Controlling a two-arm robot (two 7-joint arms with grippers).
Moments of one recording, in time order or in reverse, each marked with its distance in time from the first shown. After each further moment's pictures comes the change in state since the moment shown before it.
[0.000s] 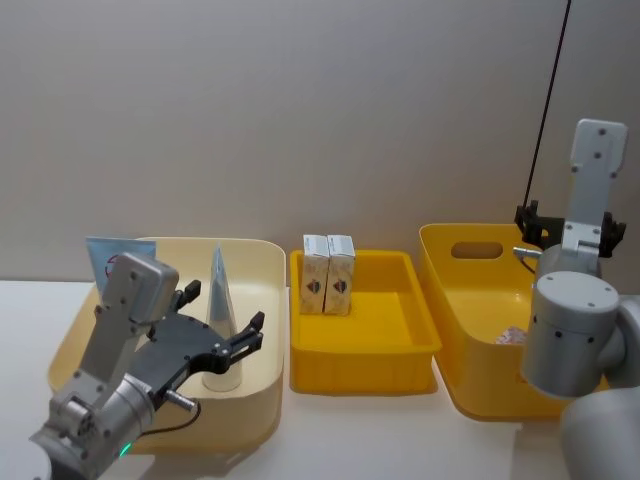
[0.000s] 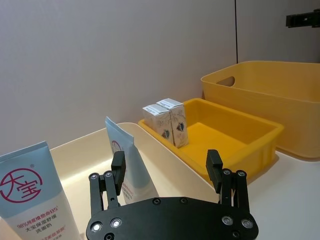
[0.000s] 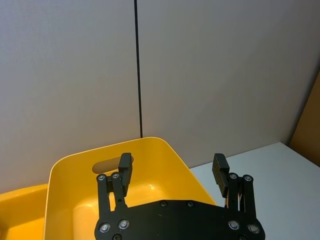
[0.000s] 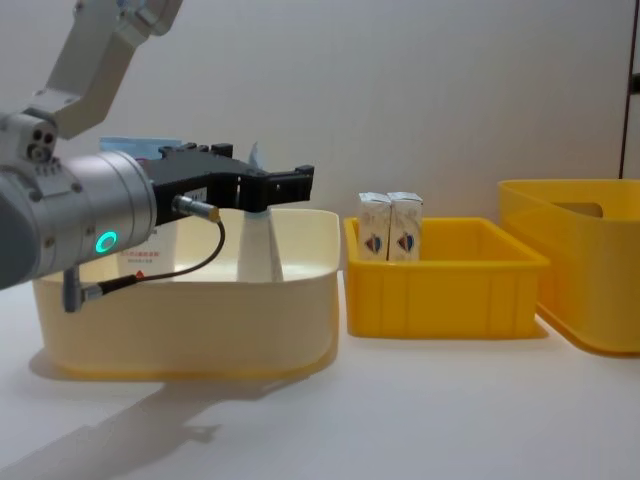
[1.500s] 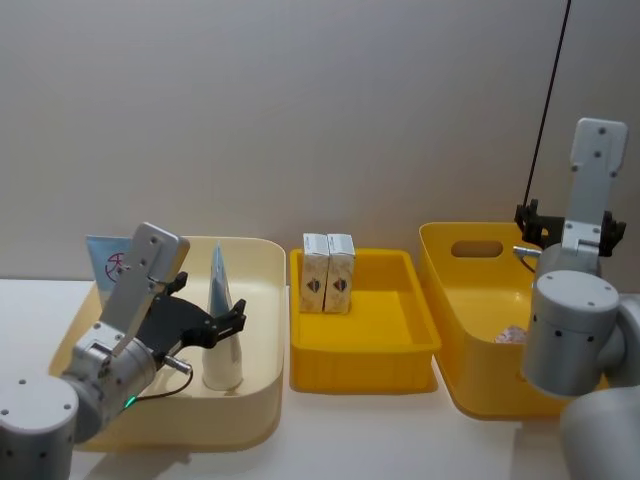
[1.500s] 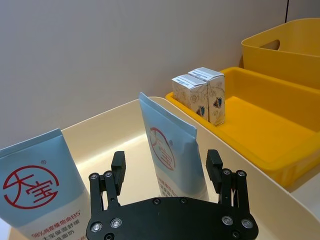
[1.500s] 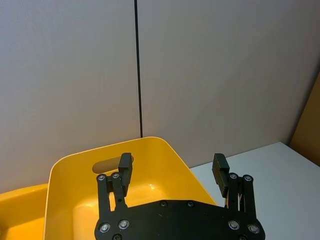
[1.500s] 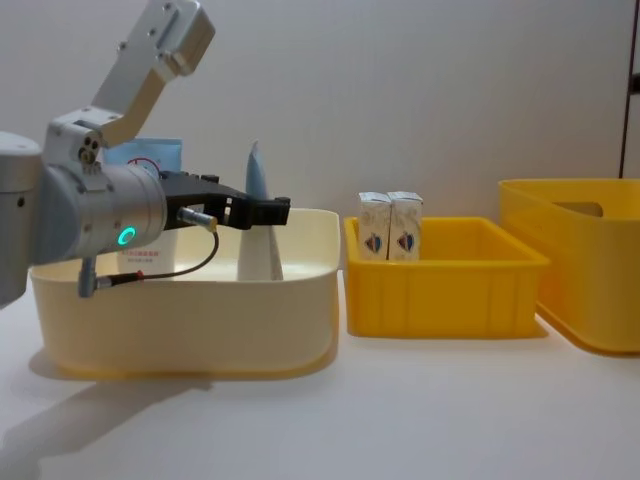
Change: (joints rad) left arm -0.190 -0.083 0.001 0.286 0.065 0.075 -0.028; right arm 0.000 0.000 0.000 0.000 0.000 0.000 0.000
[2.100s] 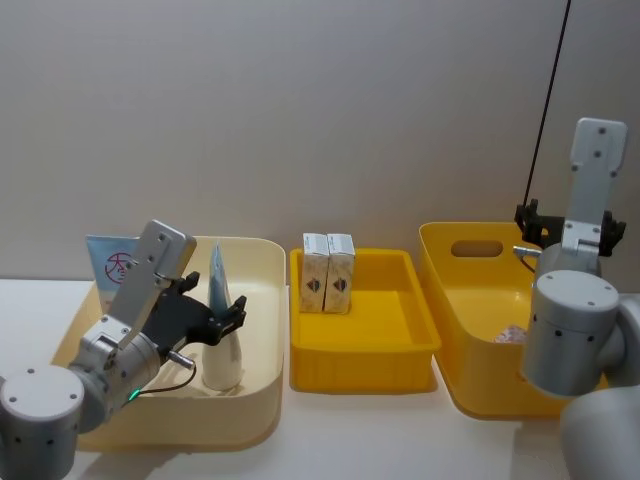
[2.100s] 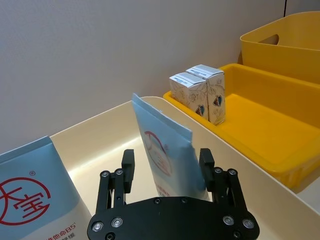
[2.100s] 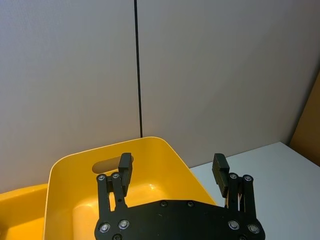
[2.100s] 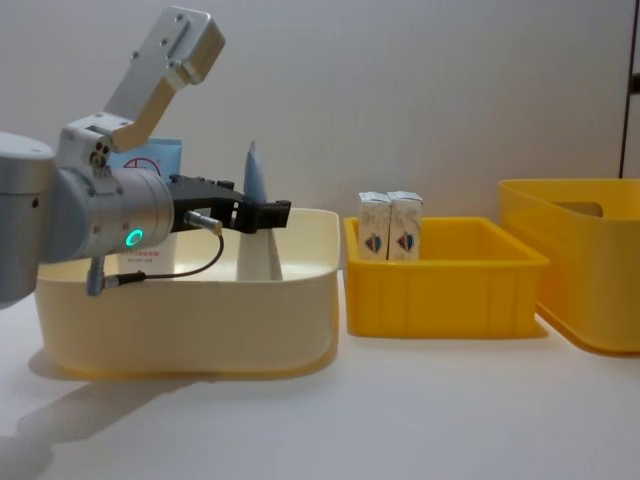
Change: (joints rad) left arm -0.051 -0.018 0.011 0.088 0.016 -0.031 -0.040; right arm 0.000 0.000 0.000 0.000 0.000 0.000 0.000
